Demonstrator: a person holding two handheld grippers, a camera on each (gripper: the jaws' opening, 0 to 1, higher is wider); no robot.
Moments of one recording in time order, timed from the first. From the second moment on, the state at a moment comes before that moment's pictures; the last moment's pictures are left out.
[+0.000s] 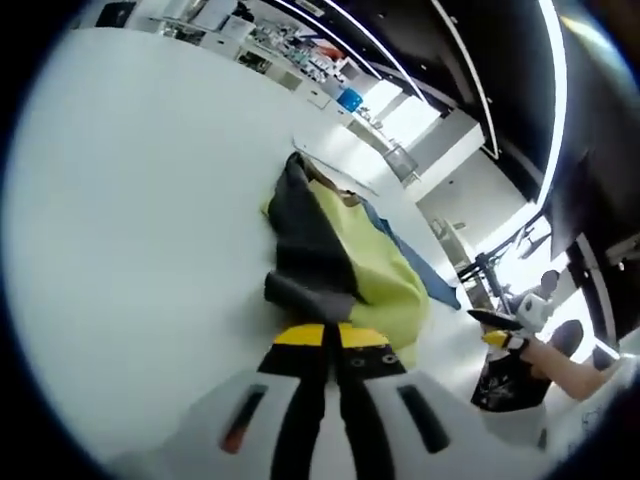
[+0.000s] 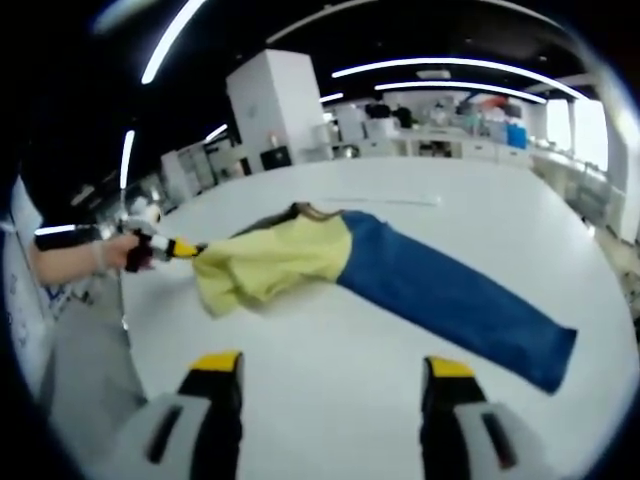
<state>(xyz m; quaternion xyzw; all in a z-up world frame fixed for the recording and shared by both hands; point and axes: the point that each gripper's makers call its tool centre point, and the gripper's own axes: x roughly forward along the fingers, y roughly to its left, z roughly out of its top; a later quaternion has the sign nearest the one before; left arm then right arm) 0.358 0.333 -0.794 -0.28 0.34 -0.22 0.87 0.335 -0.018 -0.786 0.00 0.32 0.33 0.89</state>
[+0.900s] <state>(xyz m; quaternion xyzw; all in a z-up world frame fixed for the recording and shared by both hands) 0.398 0.269 -0.732 -0.28 0.30 -0.31 0.86 0.331 -0.020 -0.788 0.00 0.33 0.32 0.89</state>
